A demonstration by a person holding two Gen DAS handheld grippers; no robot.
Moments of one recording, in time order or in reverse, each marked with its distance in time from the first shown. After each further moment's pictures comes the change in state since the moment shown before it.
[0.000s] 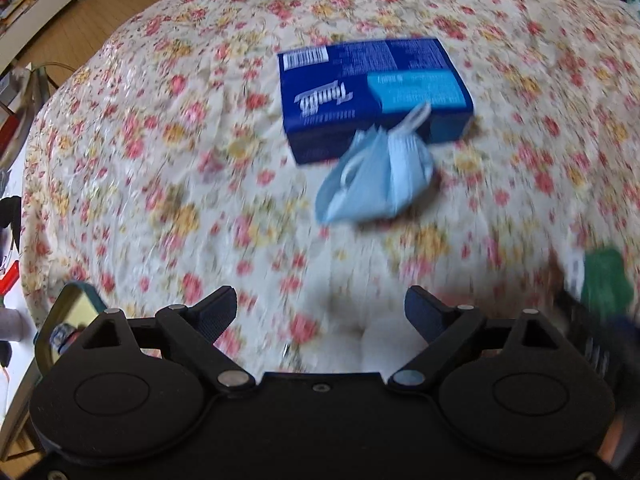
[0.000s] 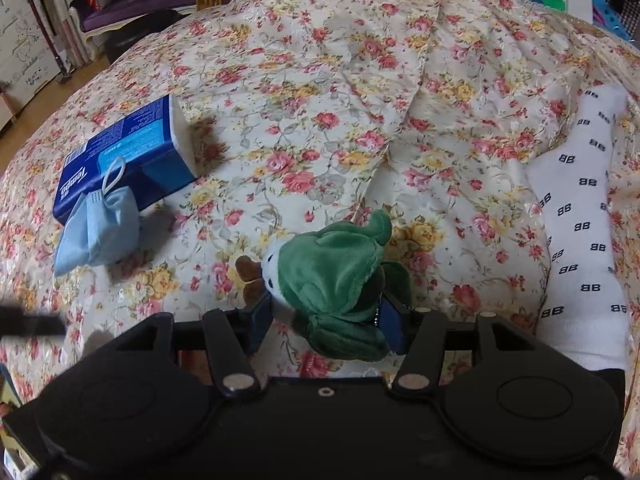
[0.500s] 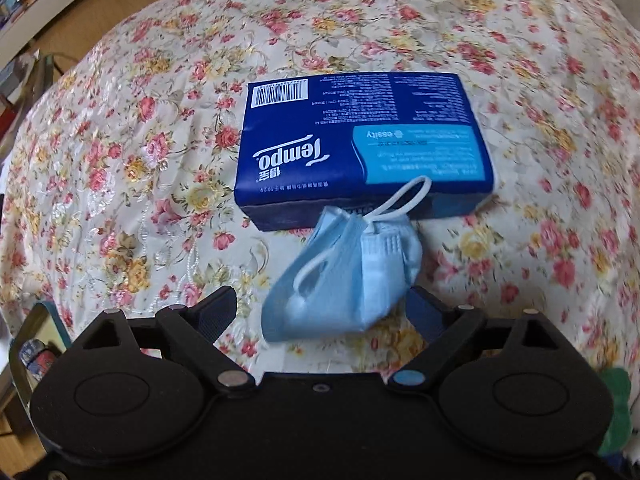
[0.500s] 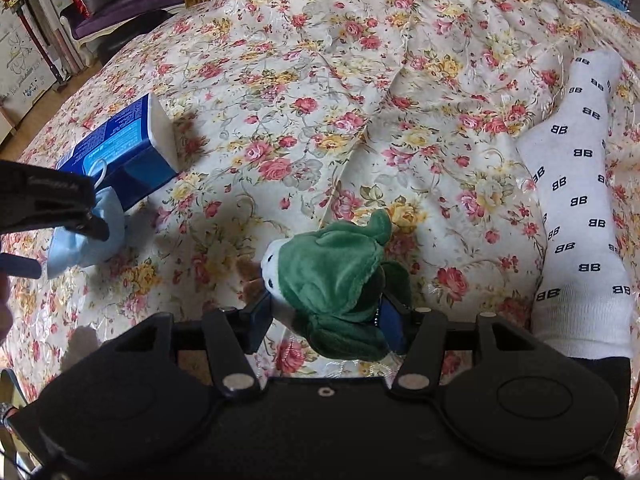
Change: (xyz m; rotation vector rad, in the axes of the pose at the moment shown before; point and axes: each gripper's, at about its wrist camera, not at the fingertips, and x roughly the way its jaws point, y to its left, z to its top) left arm 0.044 -0.024 0.049 -0.105 -0.016 0.028; right arm 0.003 -0.022 -0.003 0.056 0.022 0.019
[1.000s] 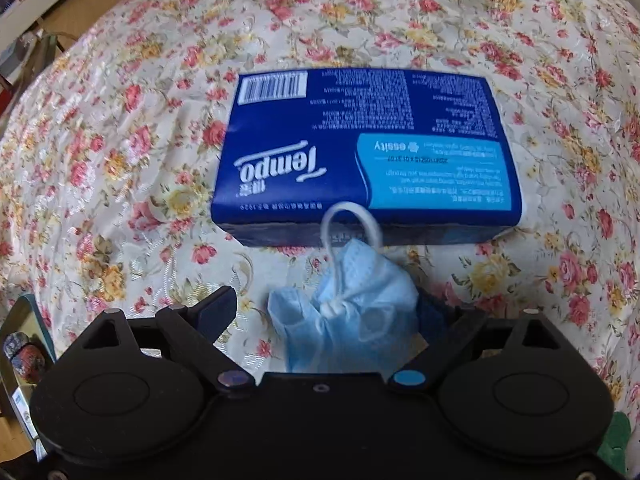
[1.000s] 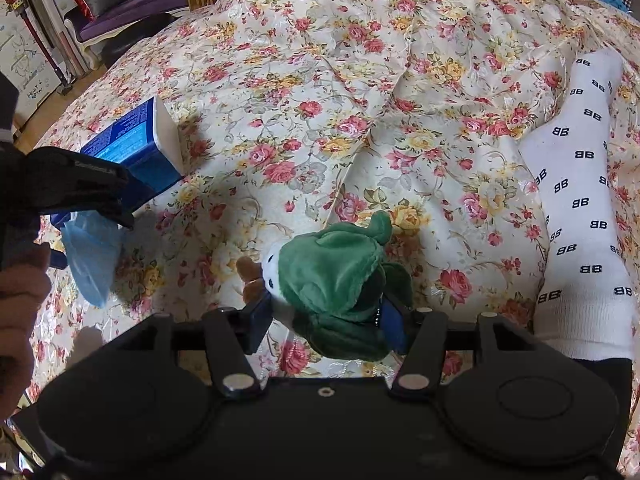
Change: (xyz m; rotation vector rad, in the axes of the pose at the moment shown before) left arm 0.027 -0.004 0.014 -0.040 0.046 -0.006; right arm -0.002 0.000 -0.001 0.000 -0.012 0.012
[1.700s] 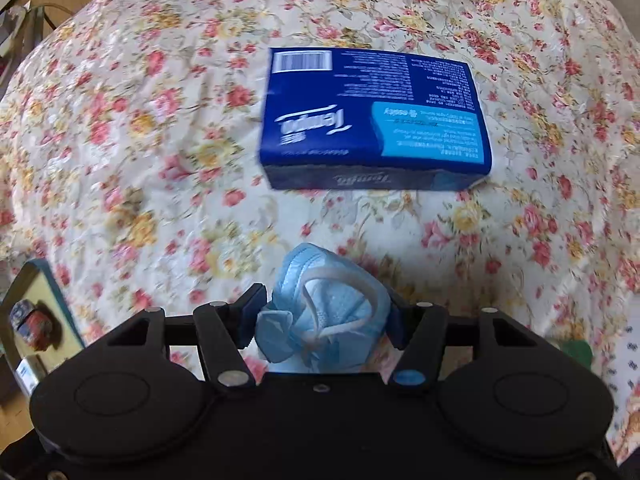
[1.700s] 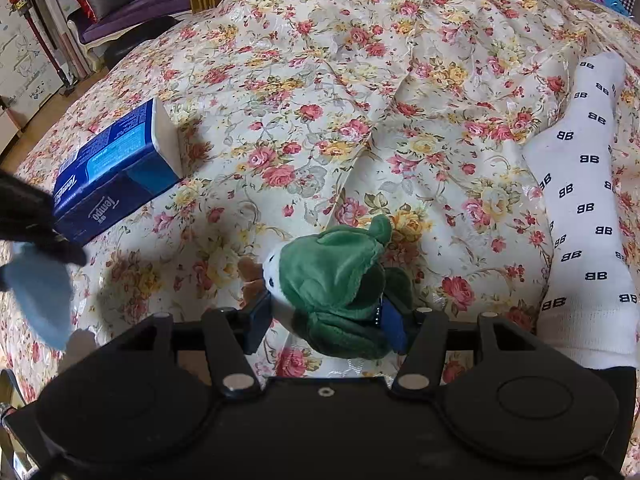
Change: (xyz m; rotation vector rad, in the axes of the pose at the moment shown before) left arm -0.056 0.043 -0.021 -0.003 0.097 -0.108; right arm 0.007 -0.001 0.000 -0.017 -0.021 0.002
